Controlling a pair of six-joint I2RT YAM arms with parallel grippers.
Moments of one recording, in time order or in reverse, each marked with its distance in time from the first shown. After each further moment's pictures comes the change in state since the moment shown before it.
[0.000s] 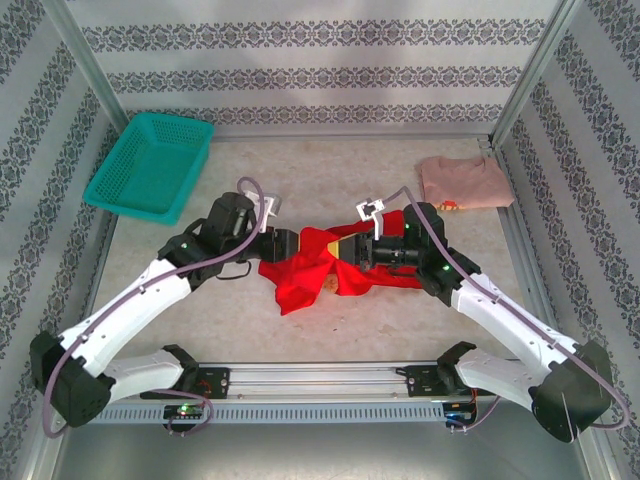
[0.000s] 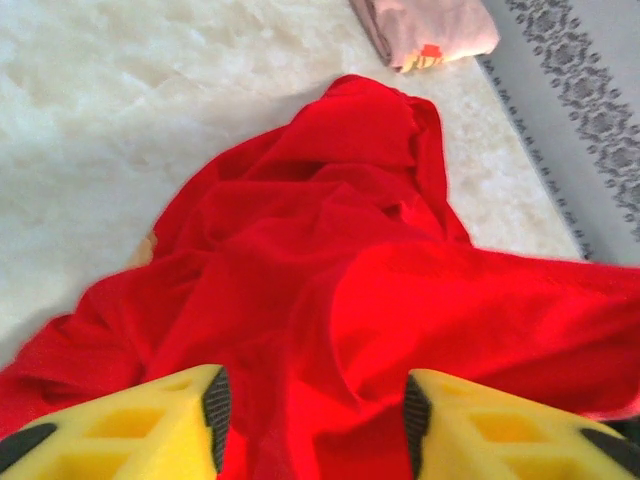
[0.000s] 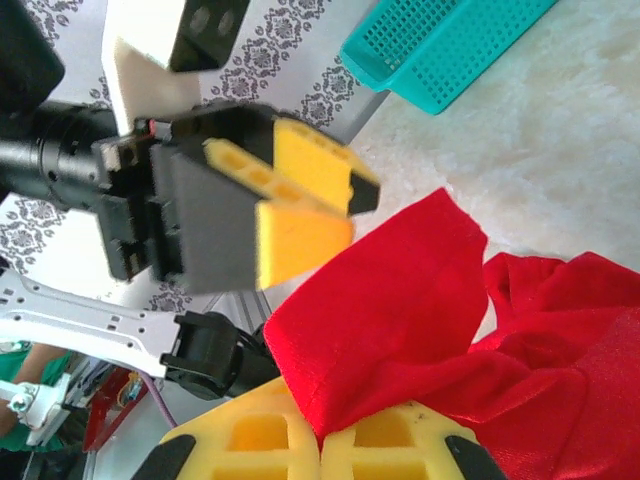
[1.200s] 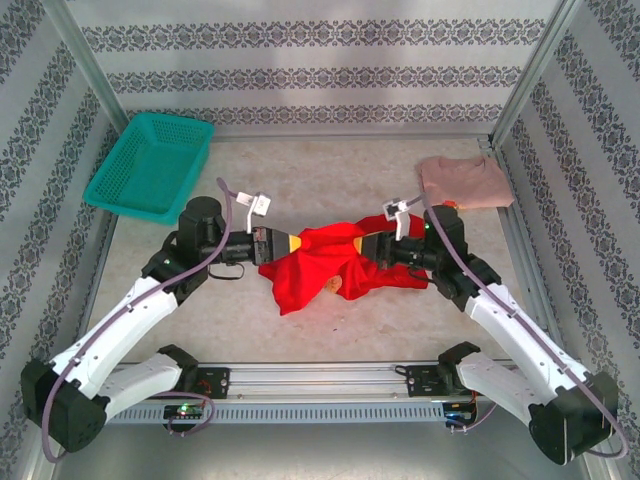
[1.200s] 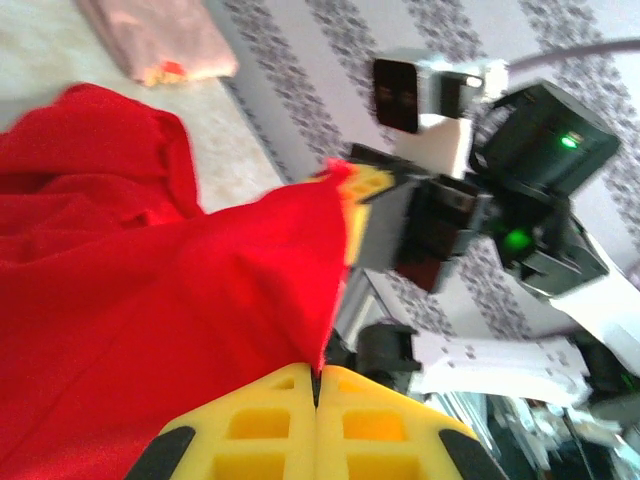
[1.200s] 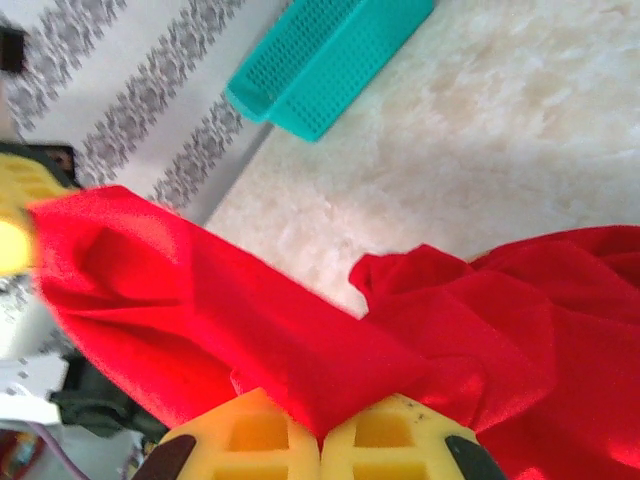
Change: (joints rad) left arm 0.155 -0.136 -0.164 0.347 0.506 -0.228; right arm -0.165 -0.128 -0.018 -0.199 0.088 -0.113
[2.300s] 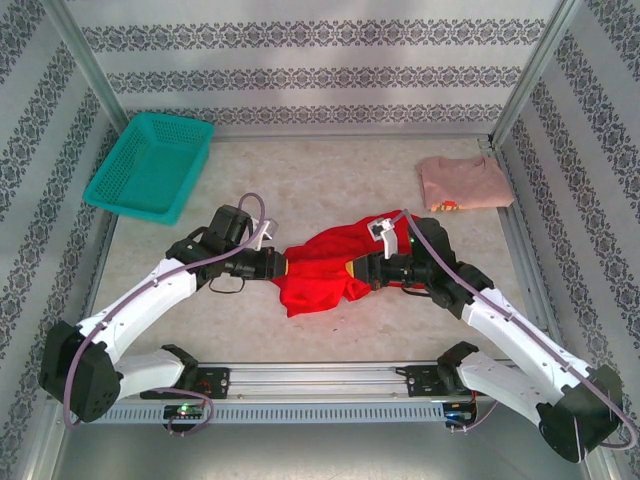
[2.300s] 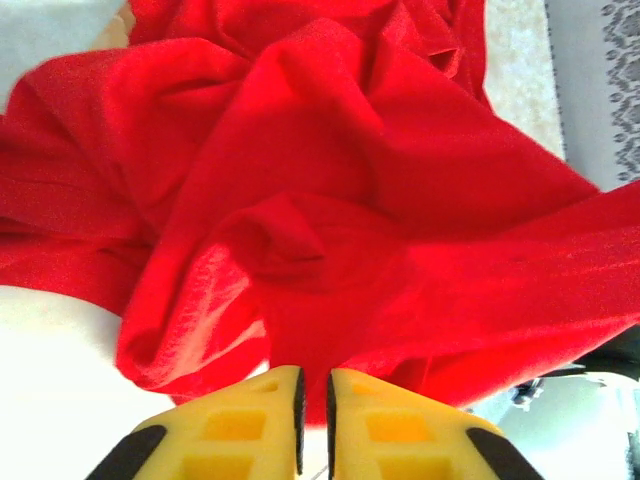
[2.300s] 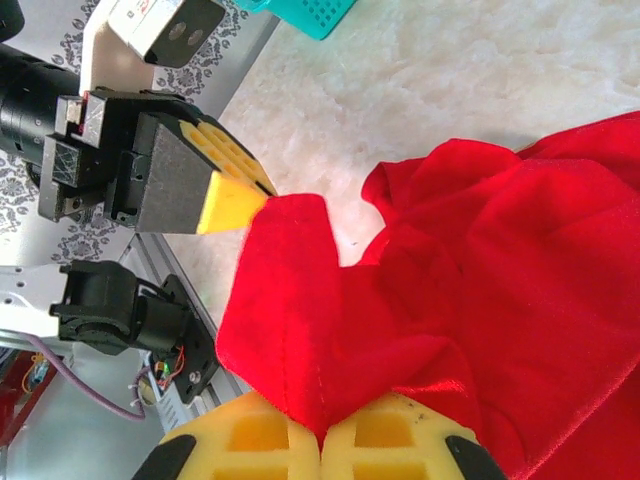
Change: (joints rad) left arm -0.033 0.190 0.013 -0.396 -0.236 0.194; right arm 0.150 -0.003 -0.047 -0.113 0.053 -0.035
